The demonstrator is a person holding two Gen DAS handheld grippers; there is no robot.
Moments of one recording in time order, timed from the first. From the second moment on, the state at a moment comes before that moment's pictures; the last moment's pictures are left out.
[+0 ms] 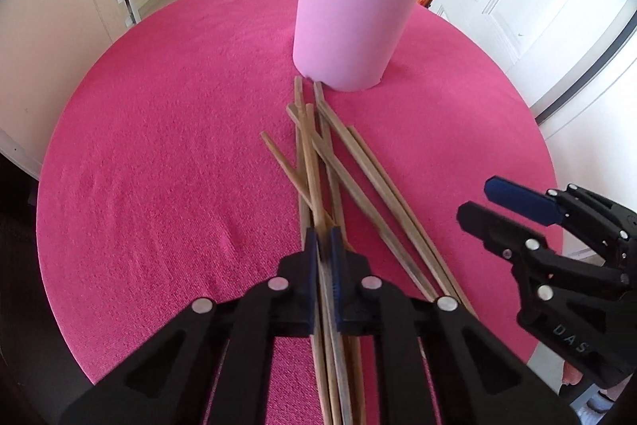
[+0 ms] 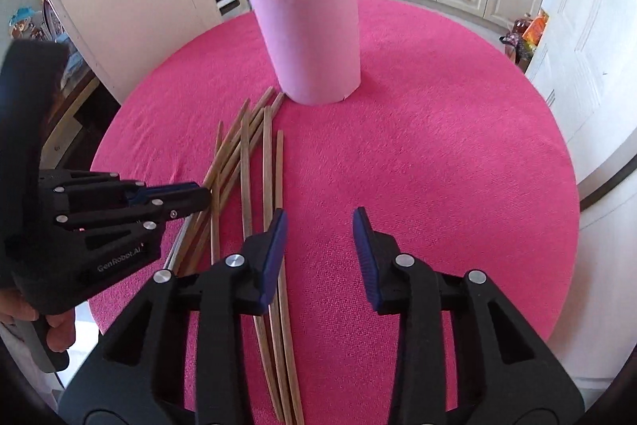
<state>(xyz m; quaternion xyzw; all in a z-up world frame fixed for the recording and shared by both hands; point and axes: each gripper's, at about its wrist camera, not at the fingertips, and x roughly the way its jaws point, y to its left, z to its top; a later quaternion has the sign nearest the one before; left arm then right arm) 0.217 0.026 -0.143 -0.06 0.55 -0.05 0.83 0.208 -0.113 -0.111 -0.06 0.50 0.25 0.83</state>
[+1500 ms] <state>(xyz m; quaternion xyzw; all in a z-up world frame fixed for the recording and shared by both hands) 0.206 0.042 -0.111 -0.09 0.52 -0.08 0.85 0.207 -0.084 -0.117 -0.09 0.50 0.27 0.82</state>
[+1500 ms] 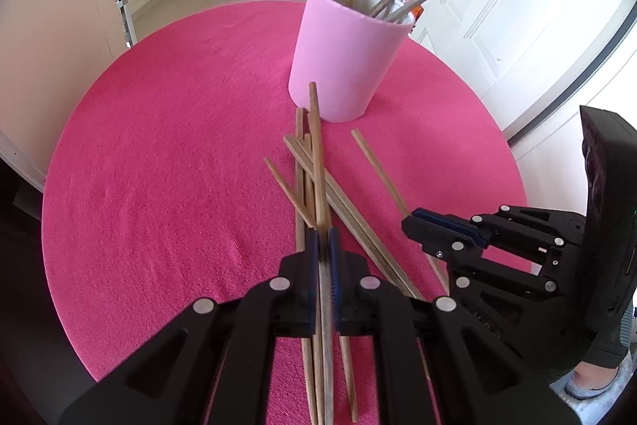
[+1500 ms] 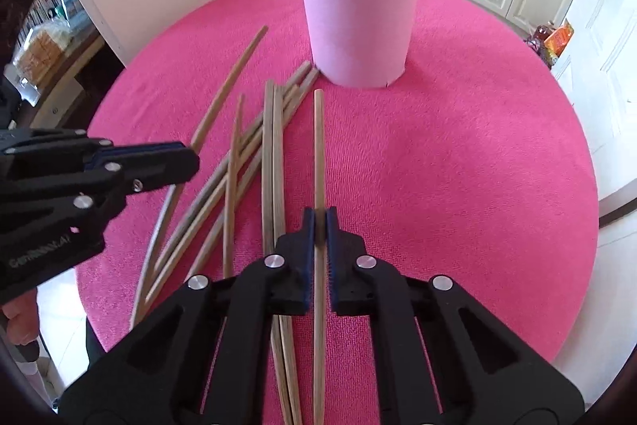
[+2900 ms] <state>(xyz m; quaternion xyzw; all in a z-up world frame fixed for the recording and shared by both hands) 0.239 0.023 0.061 -0.07 0.08 -0.07 0.99 0.256 -0.136 0.018 0.15 0.01 0.25 0.96</state>
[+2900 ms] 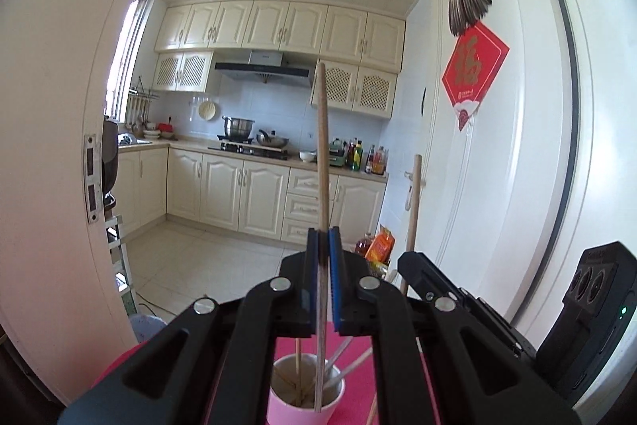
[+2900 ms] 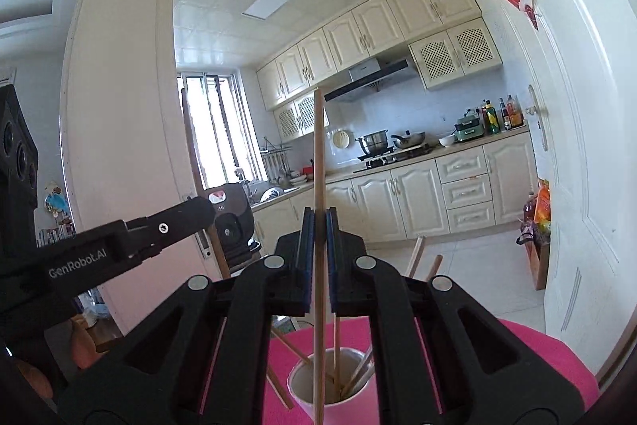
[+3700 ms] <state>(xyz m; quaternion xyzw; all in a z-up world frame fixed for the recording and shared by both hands) 0.293 0.038 0.008 -0.07 0.12 -0.06 0.99 0.287 -0.115 -0.006 0.16 -0.01 0.24 0.96</state>
